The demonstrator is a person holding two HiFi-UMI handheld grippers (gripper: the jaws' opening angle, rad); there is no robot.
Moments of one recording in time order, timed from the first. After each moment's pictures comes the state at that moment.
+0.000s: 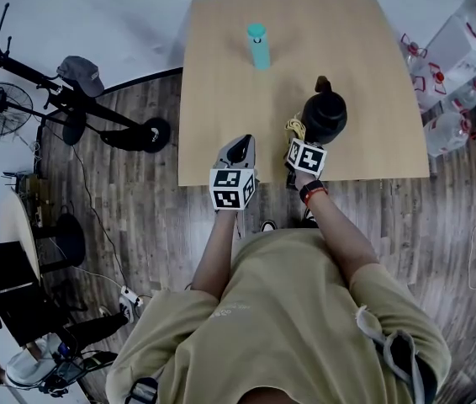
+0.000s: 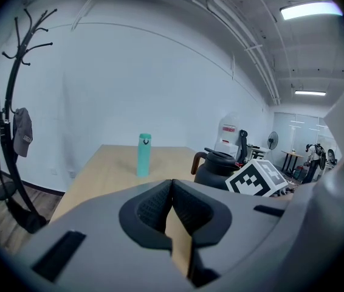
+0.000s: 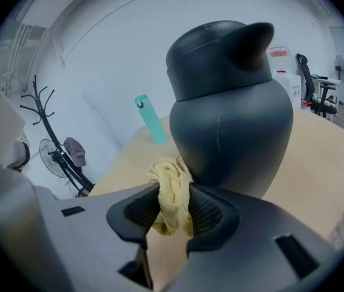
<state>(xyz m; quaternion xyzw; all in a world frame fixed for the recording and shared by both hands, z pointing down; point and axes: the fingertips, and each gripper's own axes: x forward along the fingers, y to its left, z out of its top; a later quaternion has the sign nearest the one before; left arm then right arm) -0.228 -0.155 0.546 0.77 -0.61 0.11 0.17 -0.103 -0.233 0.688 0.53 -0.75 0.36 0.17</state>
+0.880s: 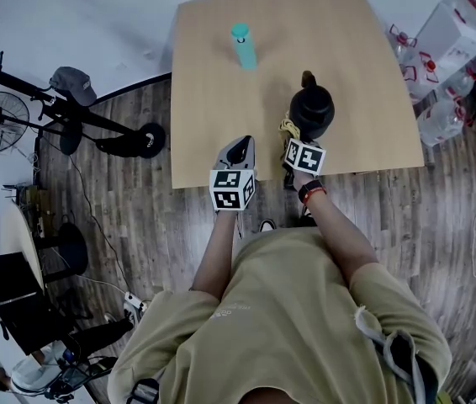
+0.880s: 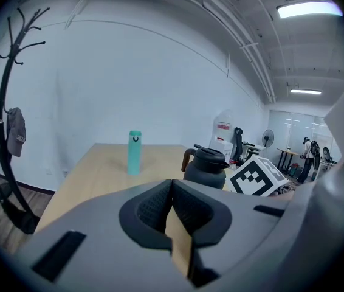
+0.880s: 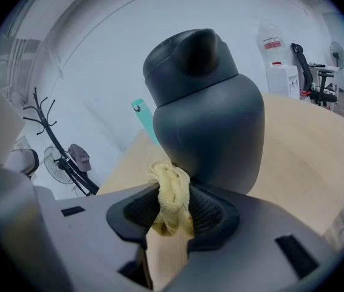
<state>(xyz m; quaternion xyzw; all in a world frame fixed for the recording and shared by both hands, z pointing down) -0.188 -0.151 0.551 0.78 -0.59 0.12 0.17 -0.075 -0.219 0.687 0.52 -0.75 0.39 0.15</state>
